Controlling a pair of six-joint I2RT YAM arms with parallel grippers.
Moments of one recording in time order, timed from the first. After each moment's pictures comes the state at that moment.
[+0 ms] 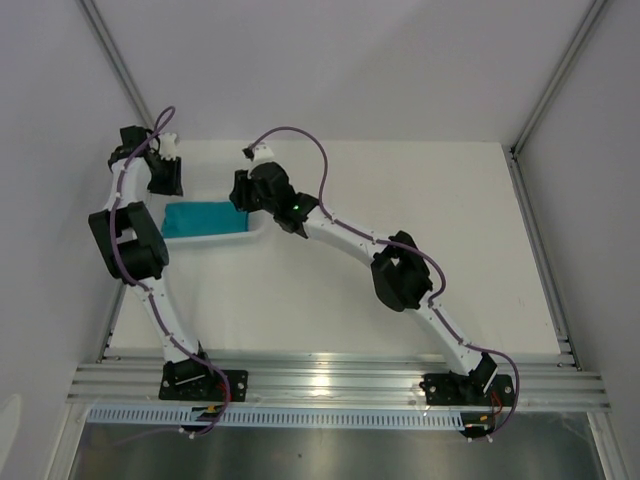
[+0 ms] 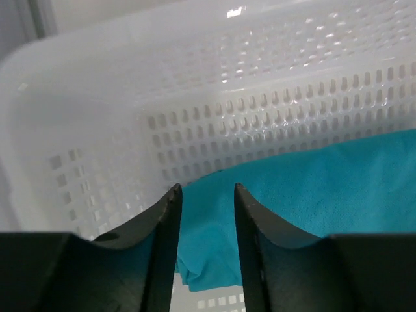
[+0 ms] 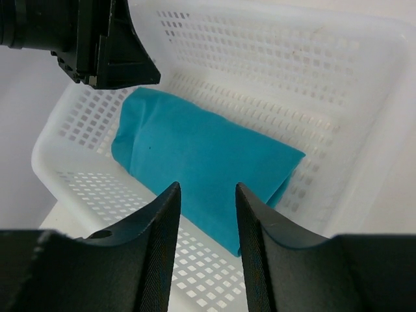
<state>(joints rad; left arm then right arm) 0.33 2.15 1.91 -0.74 0.23 0.34 0.91 2.49 2.30 -0.09 0.09 0.45</state>
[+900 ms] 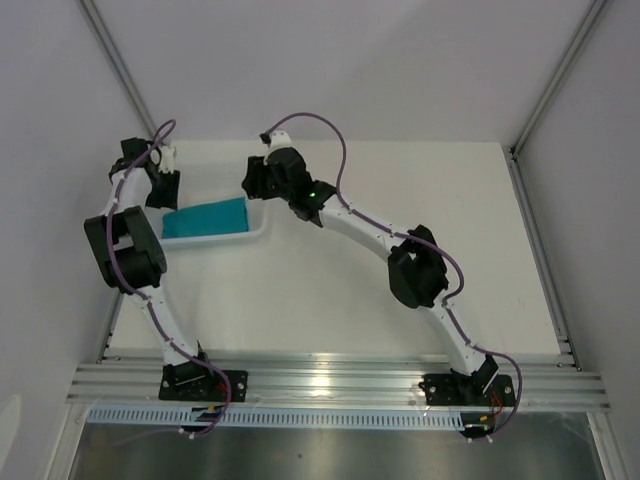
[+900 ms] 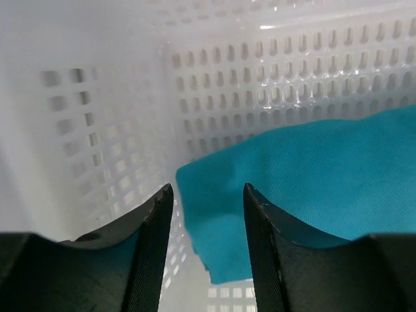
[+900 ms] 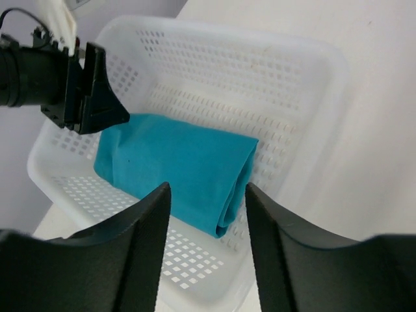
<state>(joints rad) 0.33 2.08 1.70 -0.67 0.09 0.36 0.86 2.38 2.19 -0.11 0.07 0.45</state>
